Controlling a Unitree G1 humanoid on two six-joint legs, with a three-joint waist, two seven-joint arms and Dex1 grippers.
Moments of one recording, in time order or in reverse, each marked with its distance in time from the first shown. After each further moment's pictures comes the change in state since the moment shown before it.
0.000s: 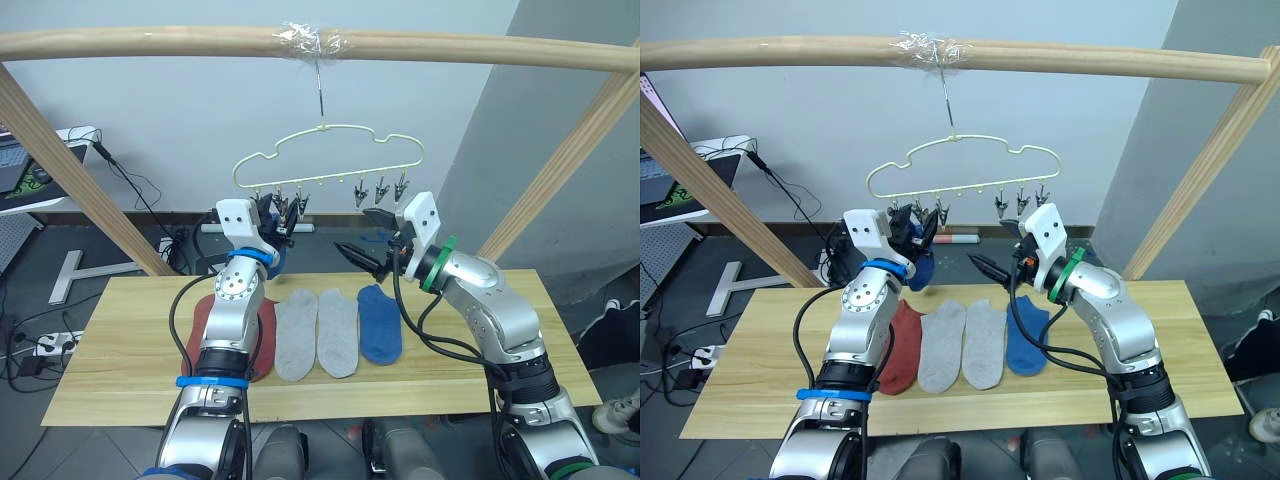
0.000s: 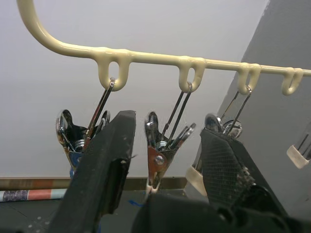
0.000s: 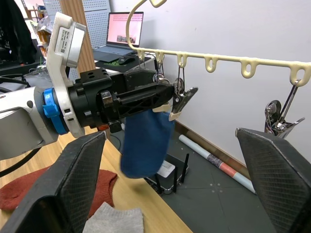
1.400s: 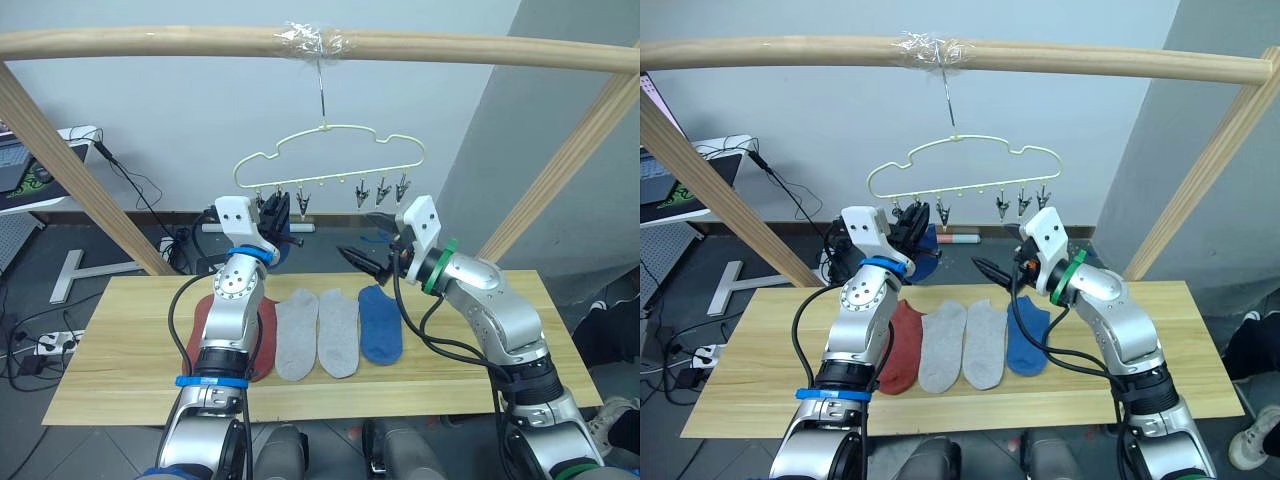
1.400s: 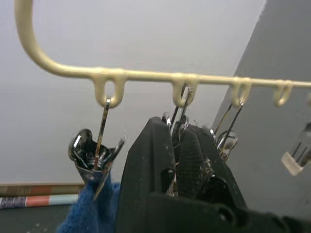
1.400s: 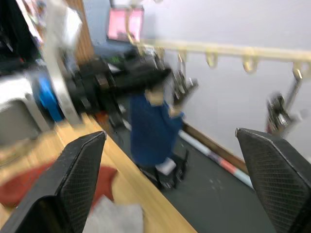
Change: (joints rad) left arm 0.001 0.003 0.001 -0.033 0.000 0.008 -0.005; right arm 0.036 -0.044 0.025 0.029 -0.047 0.009 -0.028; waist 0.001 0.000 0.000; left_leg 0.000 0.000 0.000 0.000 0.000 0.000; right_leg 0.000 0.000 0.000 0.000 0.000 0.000
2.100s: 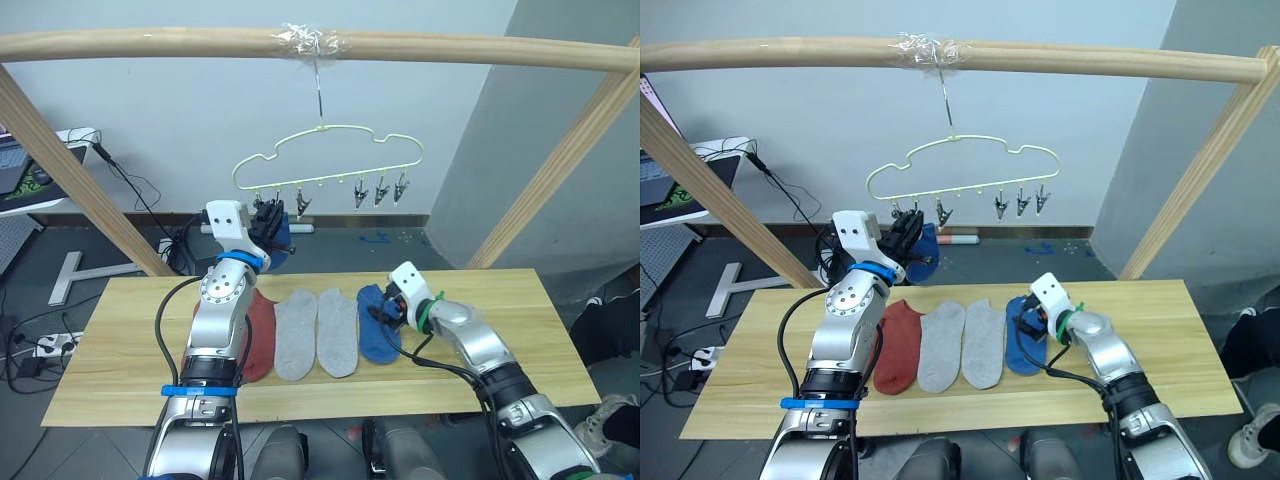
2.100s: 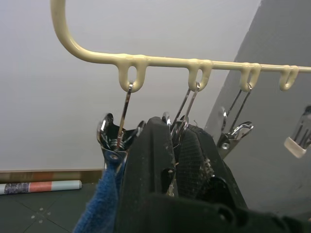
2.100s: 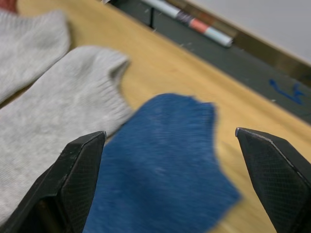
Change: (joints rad) left arm 0.050 0.038 0.014 -0.086 -0.029 0.102 -0.048; right arm 0.007 0.056 0.111 0.581 -0.251 -0.143 -0.041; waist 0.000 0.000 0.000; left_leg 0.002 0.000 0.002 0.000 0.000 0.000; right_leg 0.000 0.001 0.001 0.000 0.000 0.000
